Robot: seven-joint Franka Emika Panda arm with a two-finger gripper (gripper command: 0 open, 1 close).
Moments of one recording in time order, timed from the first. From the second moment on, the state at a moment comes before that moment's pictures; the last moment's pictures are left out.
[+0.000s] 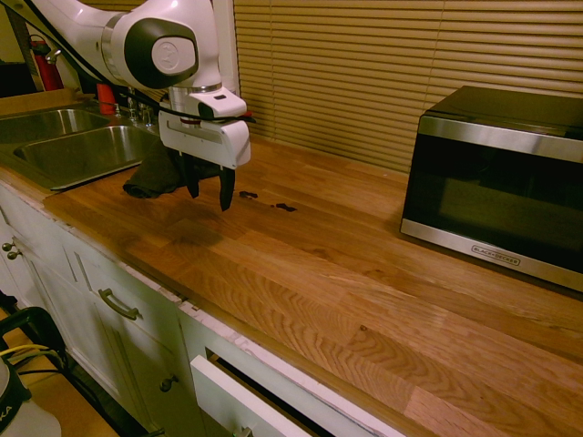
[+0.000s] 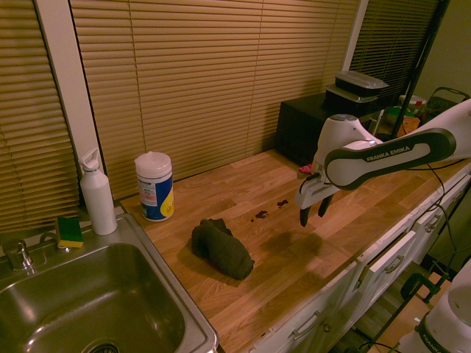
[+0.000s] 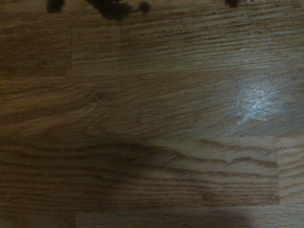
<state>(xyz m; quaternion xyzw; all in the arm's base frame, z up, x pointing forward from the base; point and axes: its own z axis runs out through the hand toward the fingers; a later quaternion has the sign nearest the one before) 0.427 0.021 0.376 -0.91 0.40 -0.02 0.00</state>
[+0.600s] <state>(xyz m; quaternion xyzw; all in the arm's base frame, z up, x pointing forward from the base) 0.431 0.065 0.384 -0.92 0.39 -0.04 0.05</state>
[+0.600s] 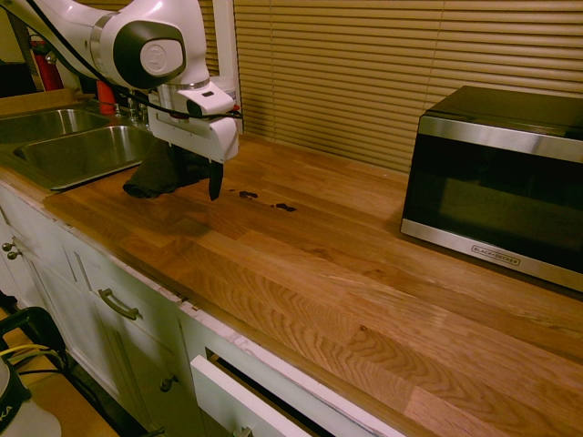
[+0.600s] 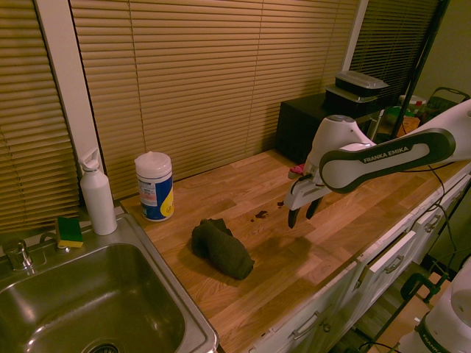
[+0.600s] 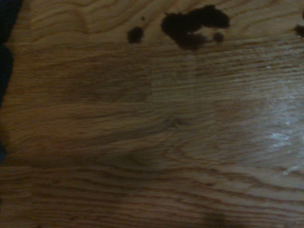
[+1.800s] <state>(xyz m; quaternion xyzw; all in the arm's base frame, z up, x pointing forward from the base) 0.470 0.275 0.412 -0.95 0.30 -0.09 0.06</state>
